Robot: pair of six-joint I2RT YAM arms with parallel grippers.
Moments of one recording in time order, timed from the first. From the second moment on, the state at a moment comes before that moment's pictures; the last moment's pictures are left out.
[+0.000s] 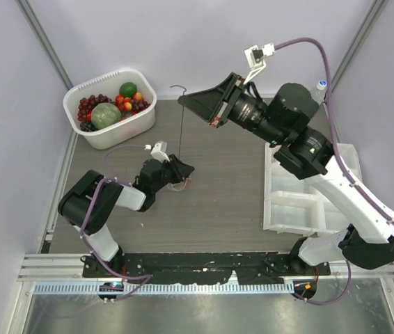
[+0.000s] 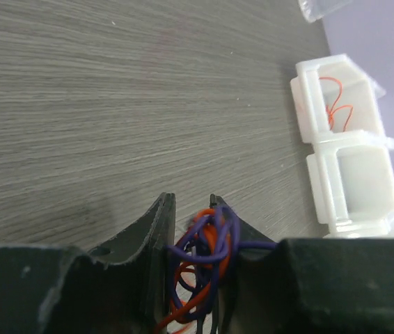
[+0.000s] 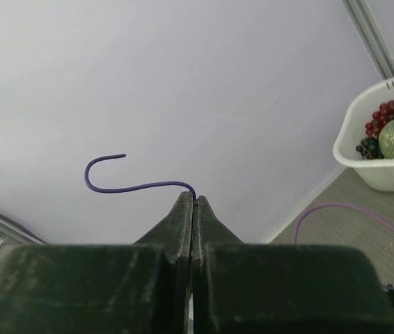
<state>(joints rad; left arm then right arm) -0.53 1.70 0.52 0.90 0.12 -0.75 0.88 1.33 1.73 -0.15 -0.16 0.79</state>
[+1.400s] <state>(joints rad) -0.44 1.69 0.39 1.03 -0.03 -0.94 0.89 1.41 2.43 -0.16 0.20 0.37</state>
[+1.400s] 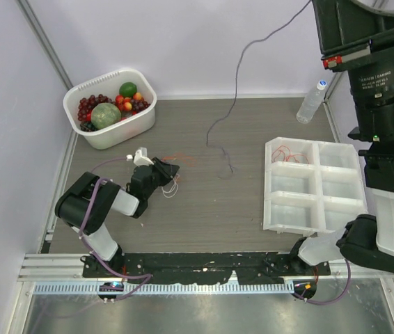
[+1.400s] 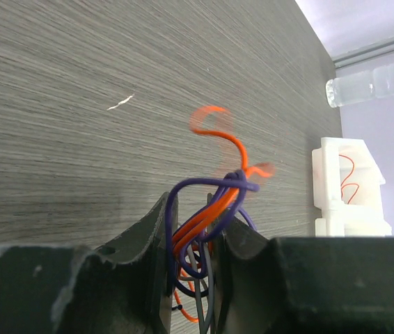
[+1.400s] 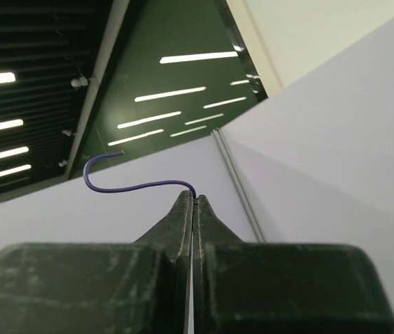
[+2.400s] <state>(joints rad) -0.39 1.04 0.39 0.17 0.09 -0.78 0.89 0.89 0.94 -0.23 0.46 0.39</state>
